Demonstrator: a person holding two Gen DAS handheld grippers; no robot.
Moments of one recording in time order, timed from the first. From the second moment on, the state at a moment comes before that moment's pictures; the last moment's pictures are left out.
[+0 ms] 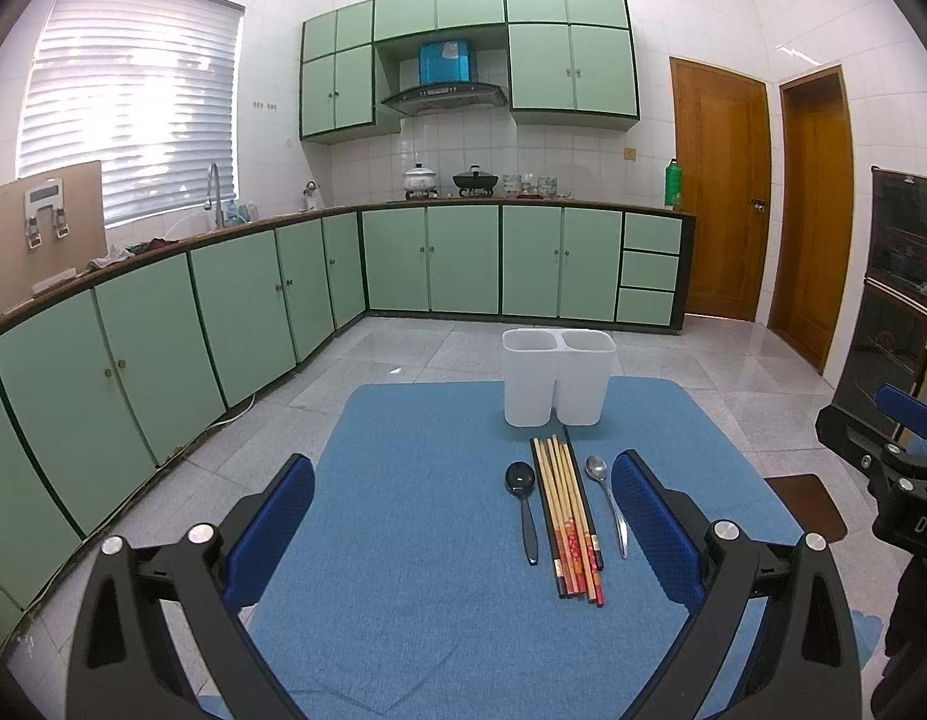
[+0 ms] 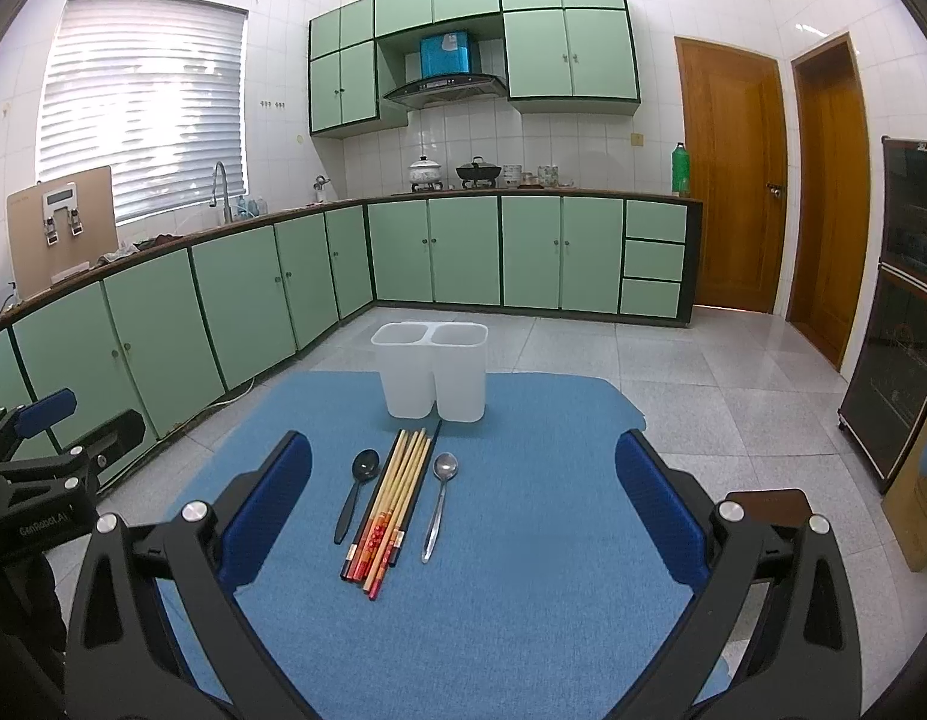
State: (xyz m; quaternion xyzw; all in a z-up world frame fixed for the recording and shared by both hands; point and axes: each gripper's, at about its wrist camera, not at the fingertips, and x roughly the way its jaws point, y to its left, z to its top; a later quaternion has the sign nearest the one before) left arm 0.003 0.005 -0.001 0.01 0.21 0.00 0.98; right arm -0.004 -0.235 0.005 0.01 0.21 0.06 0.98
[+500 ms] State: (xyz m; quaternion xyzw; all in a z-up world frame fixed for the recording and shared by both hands) left arm 0.007 0.004 -0.004 0.01 0.22 0.01 0.98; right arm -0.001 -0.232 0.001 0.01 0.21 0.06 0.98
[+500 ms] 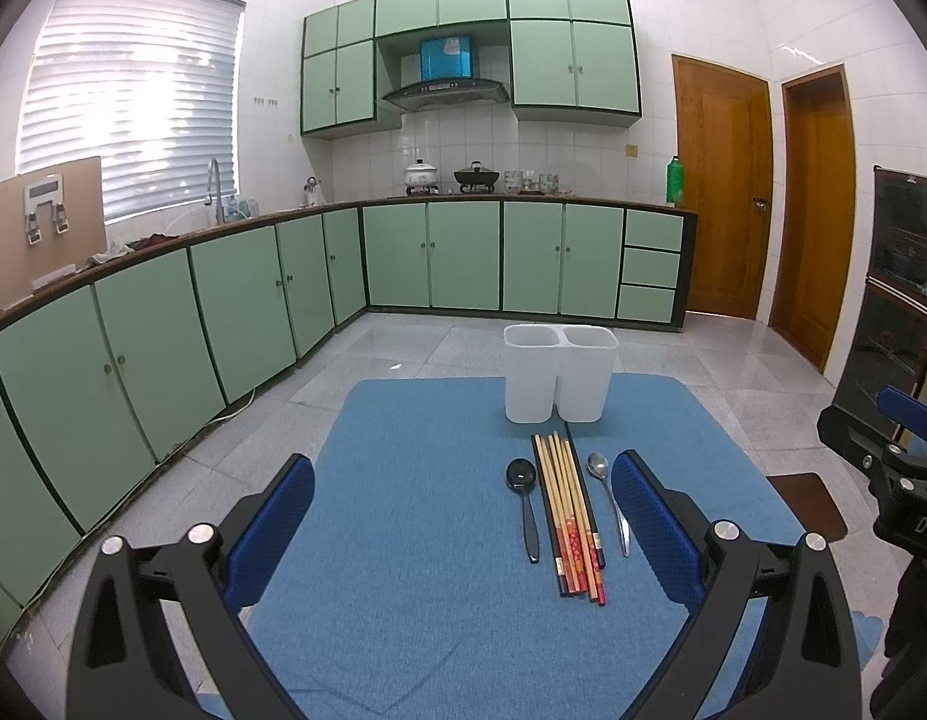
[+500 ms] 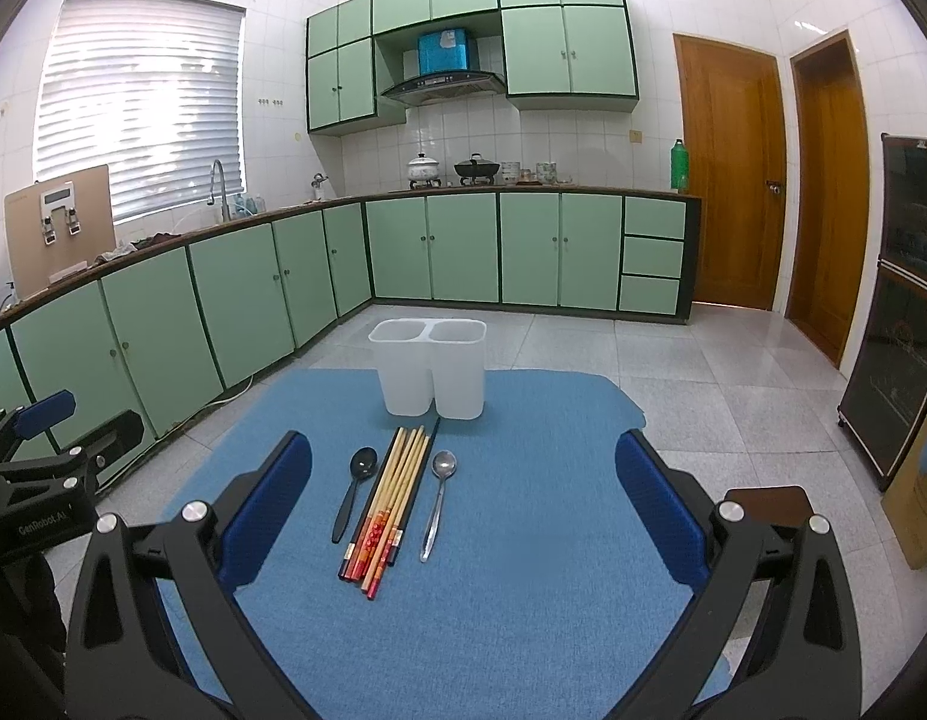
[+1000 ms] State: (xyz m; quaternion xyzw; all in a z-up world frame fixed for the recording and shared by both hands) left arm 0.018 0.003 -0.008 0.01 0.23 0.01 0.97; right arm 0.012 -0.231 -0.003 0.01 0.22 0.06 0.97
